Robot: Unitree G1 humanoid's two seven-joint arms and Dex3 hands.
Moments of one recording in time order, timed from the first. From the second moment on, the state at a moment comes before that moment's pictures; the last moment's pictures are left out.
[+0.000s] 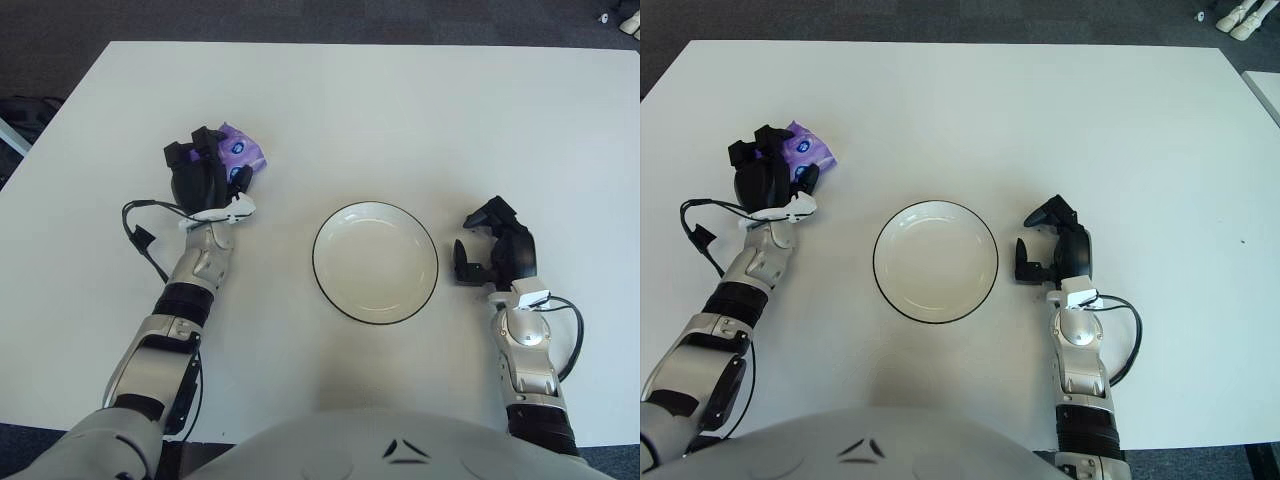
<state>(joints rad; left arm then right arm) -0.41 0.27 -0.12 0.57 0.68 0.05 0.65 0.14 -0.08 -0.14 -0.01 -0.09 -0.37 -0.09</state>
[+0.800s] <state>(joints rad) -0.42 0.25 -0.03 0.64 0.47 -0.12 0.66 0.14 -0.08 -0.14 -0.01 -0.10 -0.37 -0.09</state>
